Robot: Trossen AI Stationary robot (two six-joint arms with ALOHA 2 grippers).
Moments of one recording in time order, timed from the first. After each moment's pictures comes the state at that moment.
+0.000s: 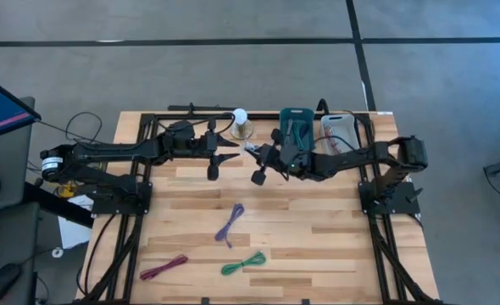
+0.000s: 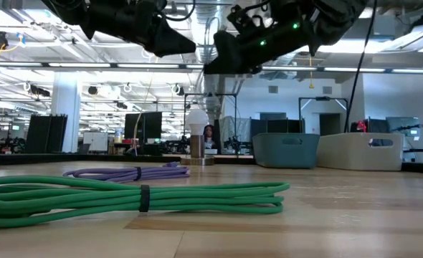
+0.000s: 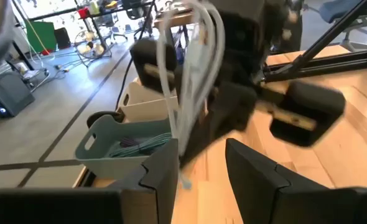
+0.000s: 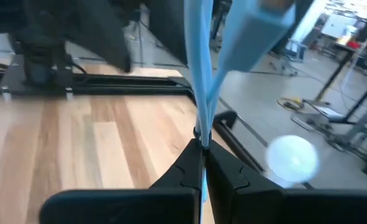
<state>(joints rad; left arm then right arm) 0.27 1.05 0.73 0.26 0.16 0.31 -0.08 1.66 0.91 0.55 0.42 -0.17</state>
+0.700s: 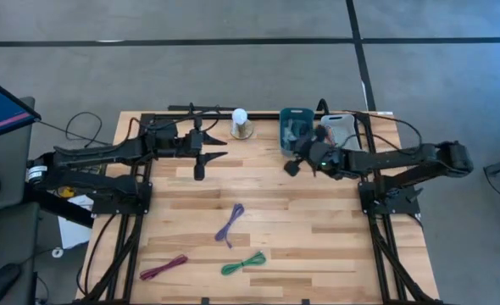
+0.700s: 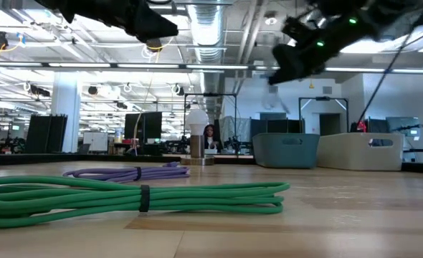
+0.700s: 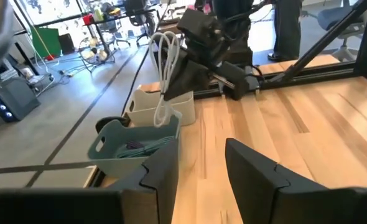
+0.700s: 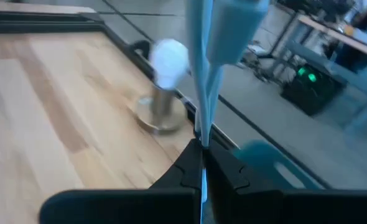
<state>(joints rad) 0.27 0.85 0.72 0.09 0.16 0.30 -0.11 1.21 0.63 0.15 0.69 -0.01</state>
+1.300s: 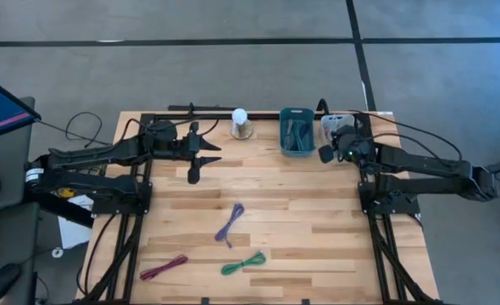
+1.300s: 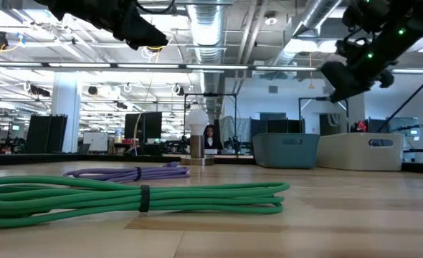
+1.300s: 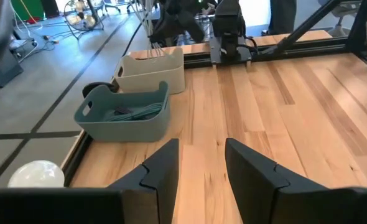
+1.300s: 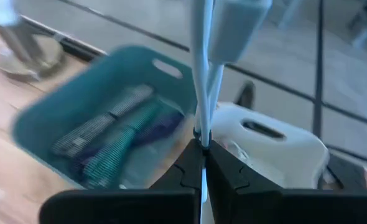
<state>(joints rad) 0.27 0.81 0.72 -0.09 0.16 0.27 -0.35 0.76 0.50 -0.44 0.74 0.36</state>
